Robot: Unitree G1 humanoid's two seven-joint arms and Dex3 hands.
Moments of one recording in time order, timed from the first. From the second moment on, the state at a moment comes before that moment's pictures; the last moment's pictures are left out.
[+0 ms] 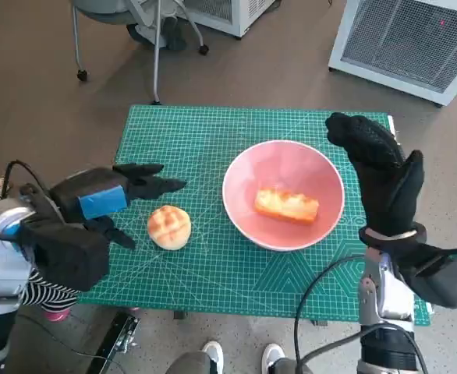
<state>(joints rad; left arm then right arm) -0.40 0.82 -0.09 -0.02 0.27 -0.16 -0.75 -0.41 -0.12 -0.13 0.21 0.31 -0.47 0.40</state>
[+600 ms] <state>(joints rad) -0.47 0.65 -0.25 0.42 0.36 -0.32 -0.62 -0.41 -0.12 -0.14 0.21 0.31 -0.46 0.40</state>
